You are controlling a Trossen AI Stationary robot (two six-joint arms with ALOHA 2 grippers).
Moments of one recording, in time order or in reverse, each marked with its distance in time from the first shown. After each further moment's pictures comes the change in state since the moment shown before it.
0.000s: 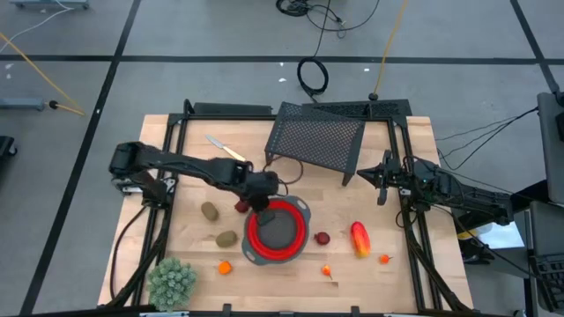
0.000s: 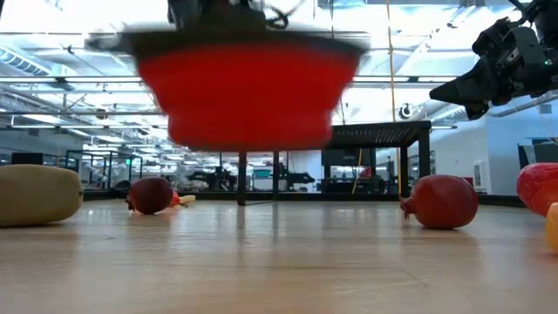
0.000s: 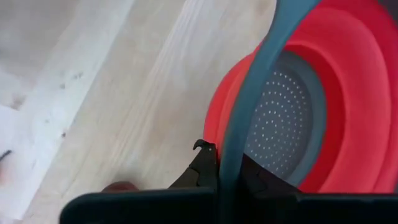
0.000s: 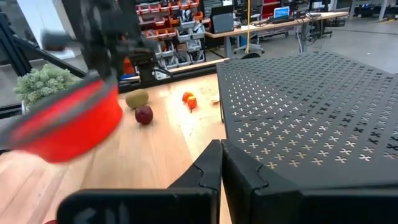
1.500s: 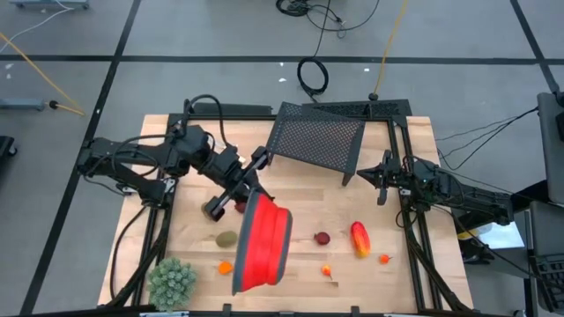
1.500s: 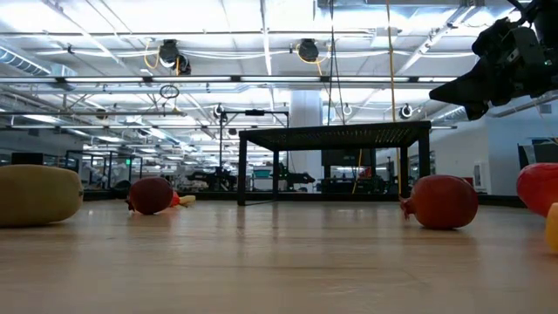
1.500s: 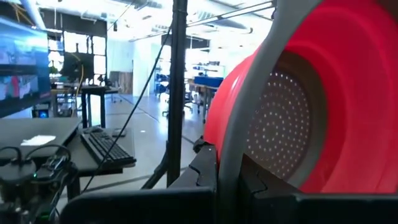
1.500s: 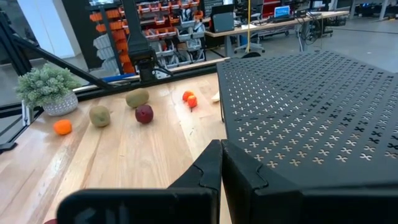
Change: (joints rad) left arm -0.021 -0.296 0.001 1.009 0.442 0.428; right arm 0.000 0.003 0.000 0.000 -0.002 0.000
